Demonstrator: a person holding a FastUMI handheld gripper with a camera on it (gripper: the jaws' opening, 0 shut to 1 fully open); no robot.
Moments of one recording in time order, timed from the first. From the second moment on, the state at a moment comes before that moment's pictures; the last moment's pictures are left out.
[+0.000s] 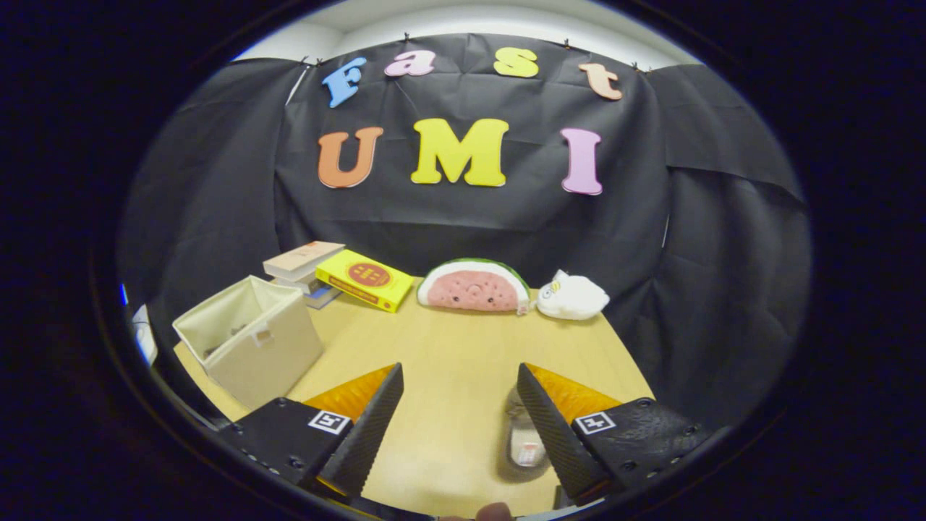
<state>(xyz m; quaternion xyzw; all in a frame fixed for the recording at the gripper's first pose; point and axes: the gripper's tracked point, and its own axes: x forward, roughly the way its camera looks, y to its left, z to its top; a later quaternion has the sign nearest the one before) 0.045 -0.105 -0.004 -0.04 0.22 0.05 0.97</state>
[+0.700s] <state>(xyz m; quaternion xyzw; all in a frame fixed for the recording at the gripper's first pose) 0.065 -0.224 -0.140 -0.04 0.38 -0.02 0.92</state>
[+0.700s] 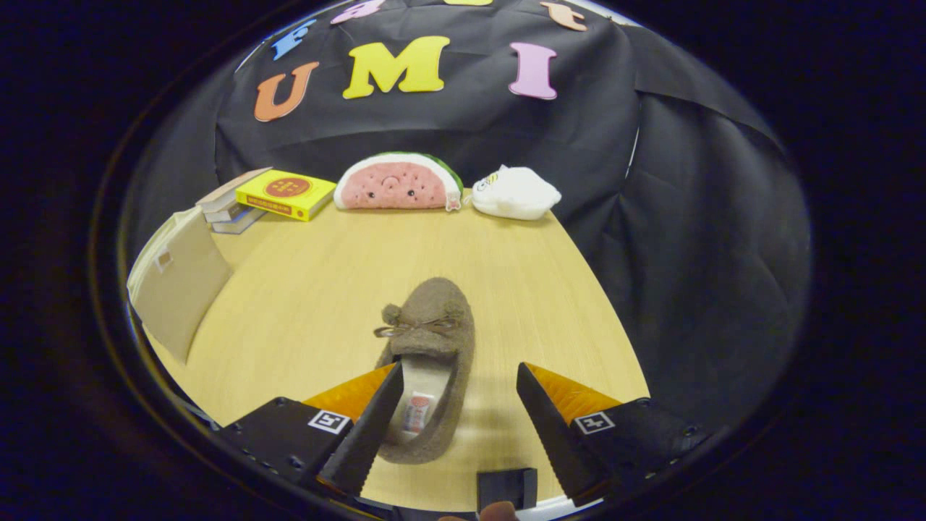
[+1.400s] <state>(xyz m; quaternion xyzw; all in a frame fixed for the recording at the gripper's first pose) 0.097 -0.221 -0.184 0.03 0.40 -0.02 0.91</state>
